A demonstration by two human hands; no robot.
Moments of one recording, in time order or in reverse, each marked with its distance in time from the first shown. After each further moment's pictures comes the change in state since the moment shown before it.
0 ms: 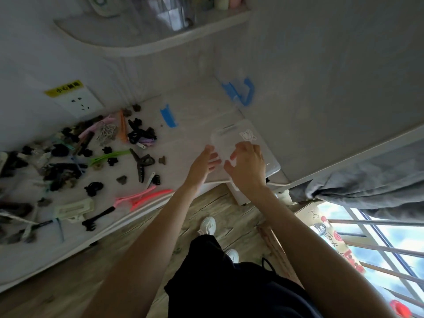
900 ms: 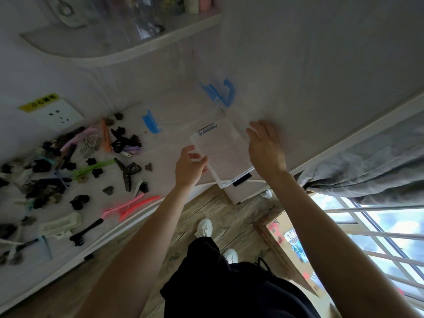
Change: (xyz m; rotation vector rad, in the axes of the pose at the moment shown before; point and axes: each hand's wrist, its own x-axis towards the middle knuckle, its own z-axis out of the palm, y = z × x) left_hand 0.017 -0.005 0.007 0.152 0.228 0.104; right_hand 0.034 0.082 -0.020 -0.369 0.317 -0.268
